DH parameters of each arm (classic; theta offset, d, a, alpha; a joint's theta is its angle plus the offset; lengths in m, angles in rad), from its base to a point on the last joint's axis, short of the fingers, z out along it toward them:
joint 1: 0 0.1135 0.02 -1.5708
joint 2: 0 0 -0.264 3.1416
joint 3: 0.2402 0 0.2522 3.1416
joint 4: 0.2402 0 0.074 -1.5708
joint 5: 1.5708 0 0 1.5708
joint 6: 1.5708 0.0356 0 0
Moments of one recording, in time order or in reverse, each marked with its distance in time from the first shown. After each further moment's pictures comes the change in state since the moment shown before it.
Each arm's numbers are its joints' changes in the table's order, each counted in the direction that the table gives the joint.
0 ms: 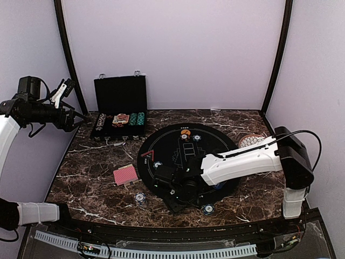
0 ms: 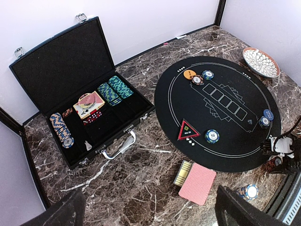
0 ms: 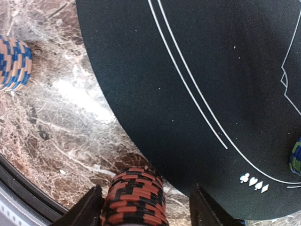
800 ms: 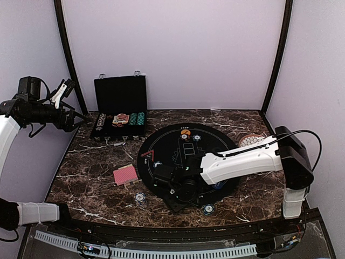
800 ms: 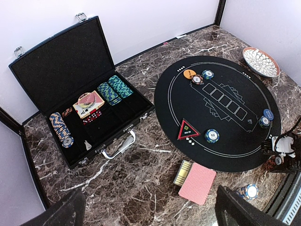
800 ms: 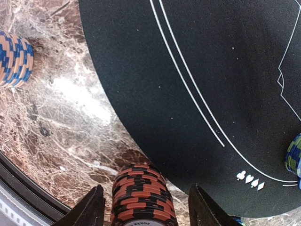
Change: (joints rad) left arm 0.000 0.000 -0.003 0.000 0.000 0.000; right arm 0.002 0.005 0.024 0.036 0.005 -0.014
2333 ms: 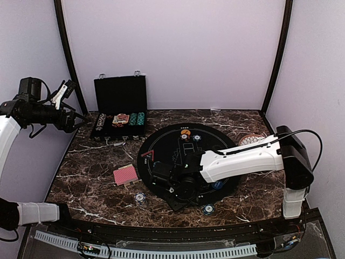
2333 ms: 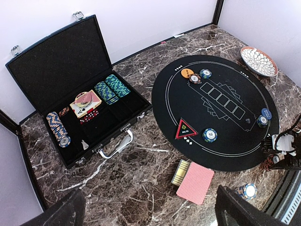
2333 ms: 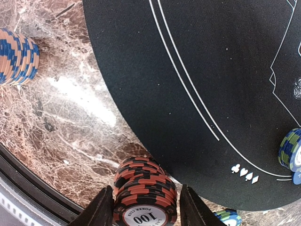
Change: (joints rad) left arm 0.000 0.000 -0.011 -0.002 0.011 0.000; right arm 0.002 0.000 0.041 0.055 0.002 -0.003
